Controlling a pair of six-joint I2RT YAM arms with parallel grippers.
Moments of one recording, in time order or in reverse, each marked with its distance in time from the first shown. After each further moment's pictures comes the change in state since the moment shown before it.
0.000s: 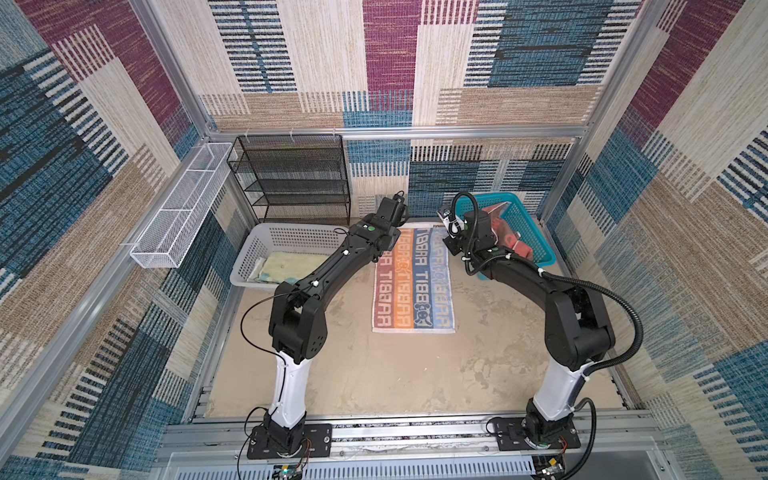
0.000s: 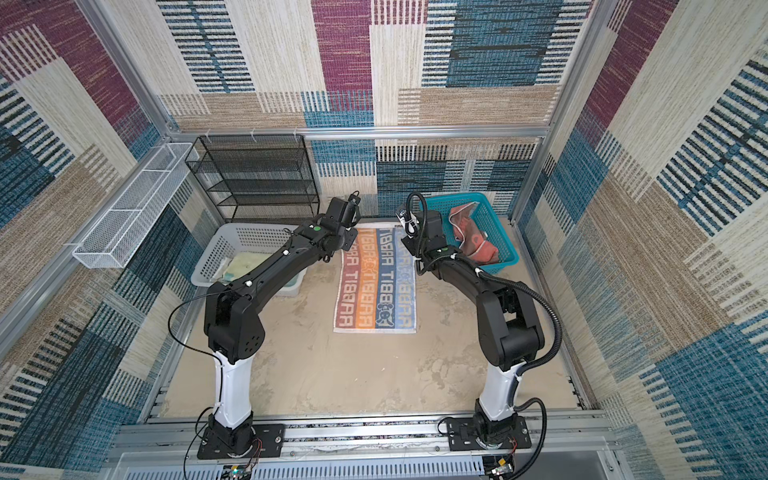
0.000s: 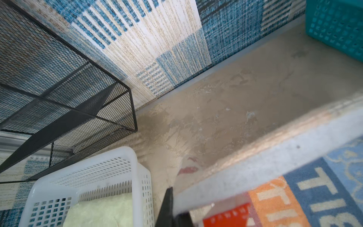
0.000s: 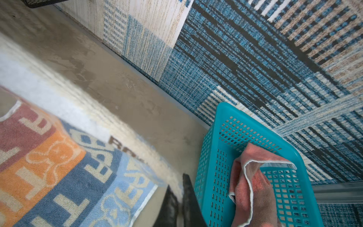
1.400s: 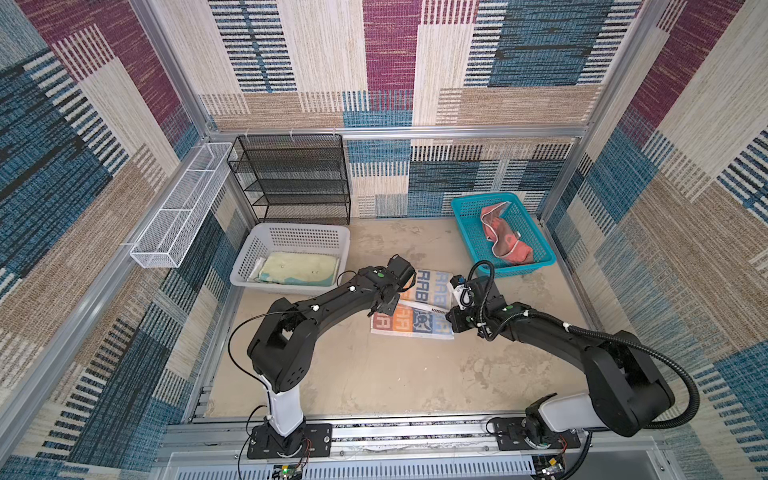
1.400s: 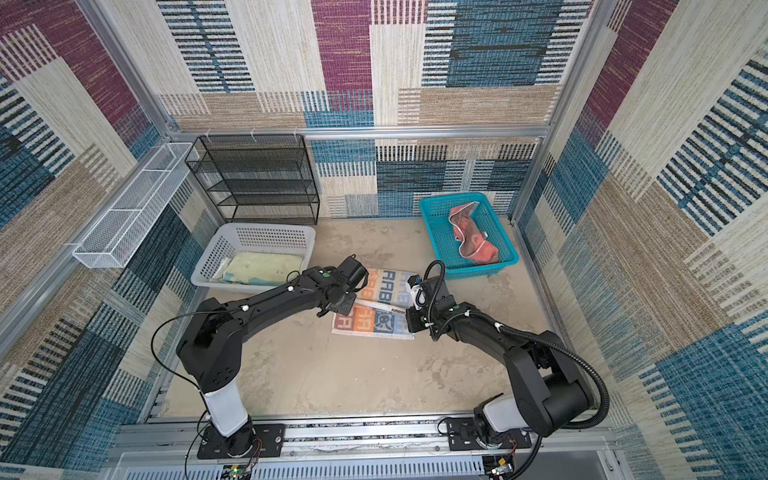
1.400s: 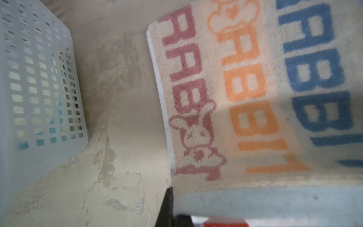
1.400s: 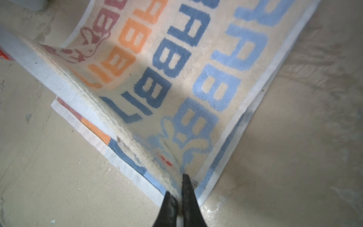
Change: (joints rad) left arm -0.175 -0.225 -0.564 -0.178 0.085 -0.417; right arm 0.117 -0.387 -0.635 -0.256 -0.328 0.637
